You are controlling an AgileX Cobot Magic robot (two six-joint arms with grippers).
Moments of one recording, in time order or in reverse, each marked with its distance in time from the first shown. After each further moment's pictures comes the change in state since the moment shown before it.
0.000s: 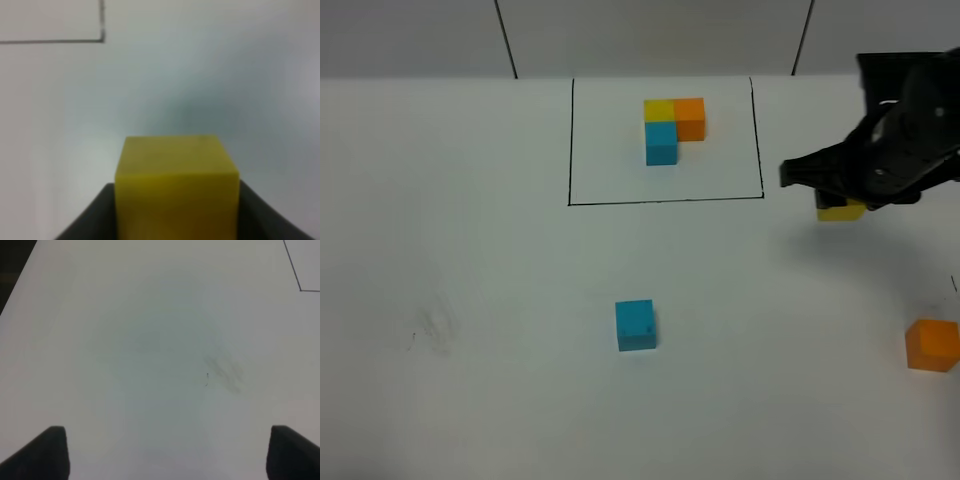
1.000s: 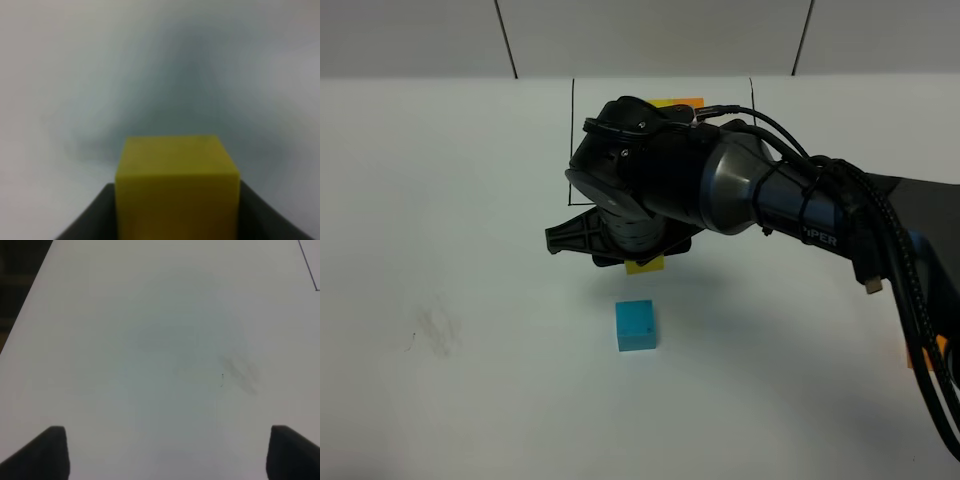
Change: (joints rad) left arm 0.000 0.000 0.000 0.041 0.000 0.001; right arm 0.530 0.390 -0.482 -0.189 0.291 0.478
